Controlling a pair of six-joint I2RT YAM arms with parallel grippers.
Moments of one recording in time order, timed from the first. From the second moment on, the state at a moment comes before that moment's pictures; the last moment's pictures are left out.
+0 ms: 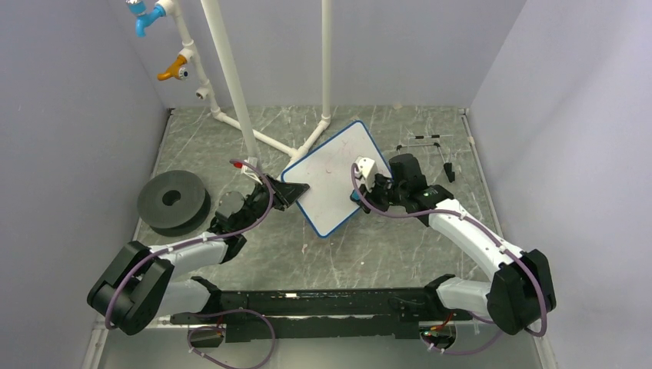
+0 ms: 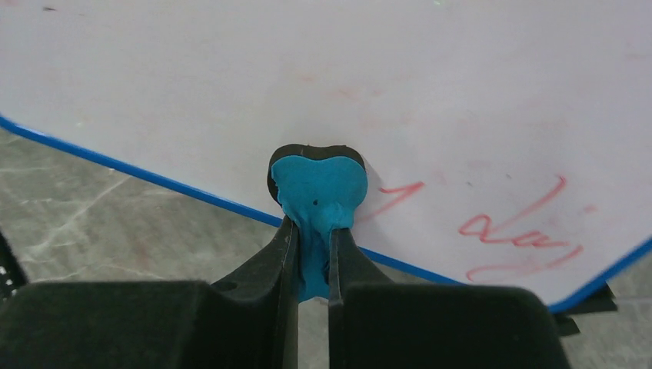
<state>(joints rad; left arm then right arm) -0.55 1.23 0.34 1.01 0.27 -0.98 0.49 1.20 0.82 -0.36 -0.43 -0.49</state>
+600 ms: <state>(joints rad) -0.55 1.22 0.33 1.01 0.26 -0.98 0.45 1.20 0.82 -0.34 -0.39 -0.45</state>
